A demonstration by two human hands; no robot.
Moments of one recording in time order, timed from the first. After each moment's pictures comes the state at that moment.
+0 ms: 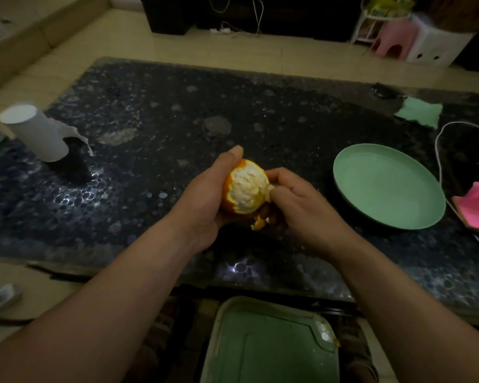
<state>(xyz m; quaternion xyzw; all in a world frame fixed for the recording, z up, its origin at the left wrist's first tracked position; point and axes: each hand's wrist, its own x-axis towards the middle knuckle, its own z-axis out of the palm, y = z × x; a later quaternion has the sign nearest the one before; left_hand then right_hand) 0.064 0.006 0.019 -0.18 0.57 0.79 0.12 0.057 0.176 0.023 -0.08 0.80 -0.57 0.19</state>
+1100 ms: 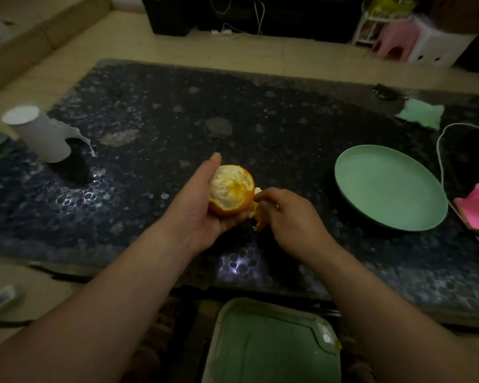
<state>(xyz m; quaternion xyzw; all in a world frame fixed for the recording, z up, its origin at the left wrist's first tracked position) 0.067 -0.003 0.015 -0.28 0.47 0.83 0.14 0.044 0.169 -0.034 -0.09 0.92 -0.37 0.08</state>
